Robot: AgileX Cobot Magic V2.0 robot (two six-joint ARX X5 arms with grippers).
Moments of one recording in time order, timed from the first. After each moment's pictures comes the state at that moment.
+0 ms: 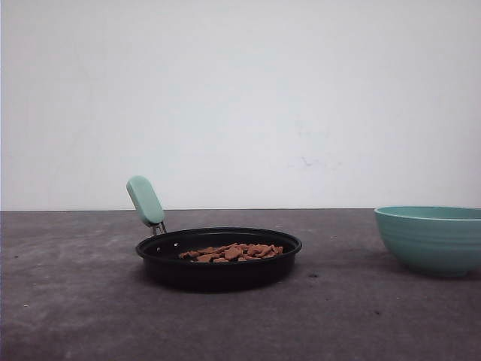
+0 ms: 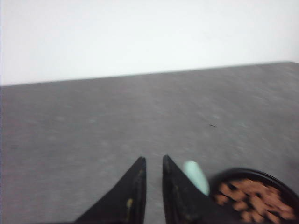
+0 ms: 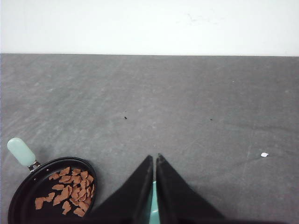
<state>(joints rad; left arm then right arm) -0.22 0.52 0.68 -0.35 0.03 -0.02 0.18 0.67 0.91 -0.58 -0.16 0.15</state>
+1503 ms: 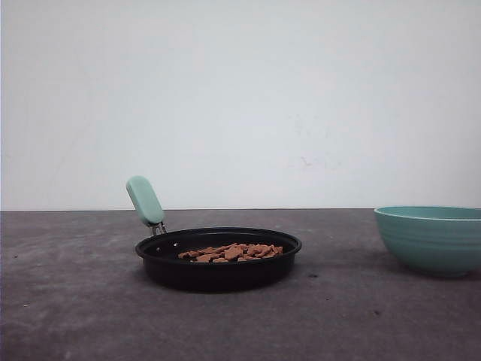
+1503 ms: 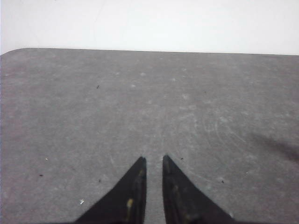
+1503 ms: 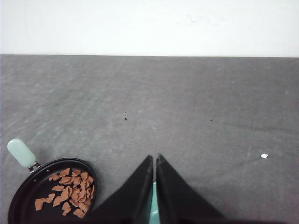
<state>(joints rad) -0.04 0.00 0.03 -0.16 -0.07 -0.02 0.18 0.67 0.91 -0.57 -0.16 0.15</state>
